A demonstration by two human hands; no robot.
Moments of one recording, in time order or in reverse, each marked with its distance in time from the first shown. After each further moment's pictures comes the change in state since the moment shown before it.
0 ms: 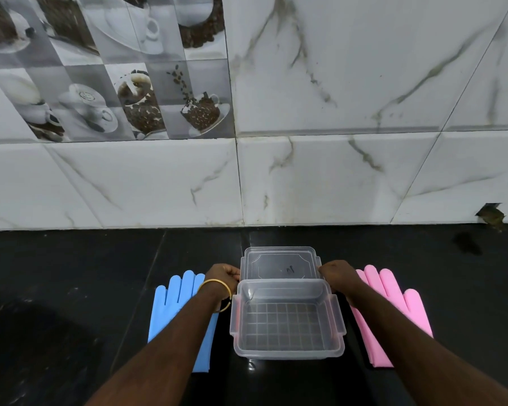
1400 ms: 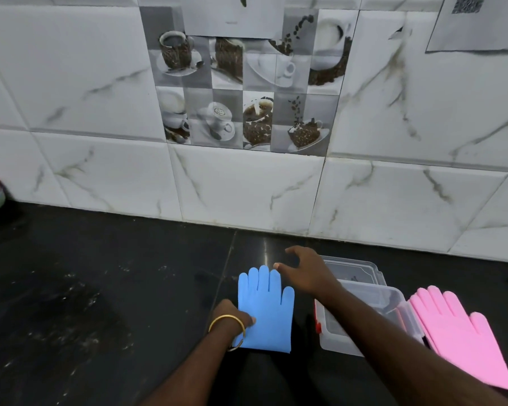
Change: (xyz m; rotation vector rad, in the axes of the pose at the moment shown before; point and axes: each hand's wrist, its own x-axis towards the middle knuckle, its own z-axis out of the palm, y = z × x) left_hand -0.092 -0.114 -0.128 0.043 0.123 -0.221; right_hand -0.130 -0.164 0.160 -0.264 0.087 -0.545
